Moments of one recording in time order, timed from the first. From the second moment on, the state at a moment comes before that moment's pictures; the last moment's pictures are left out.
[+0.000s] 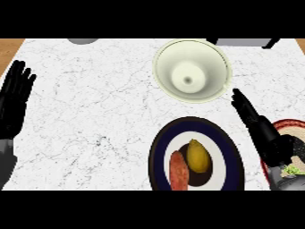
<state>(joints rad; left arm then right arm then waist) -0.22 0.49 -0.03 -1.38 0.41 0.18 -0.12 -0.09 -0.40 0.28 -1.59 -0.18 -0.12 0.04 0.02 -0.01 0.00</state>
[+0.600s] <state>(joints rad) -0.23 0.52 0.00 -1.41 0.39 0.19 -0.13 -0.16 -0.20 0.64 -1.78 0.18 -0.26 -0.08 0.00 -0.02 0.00</state>
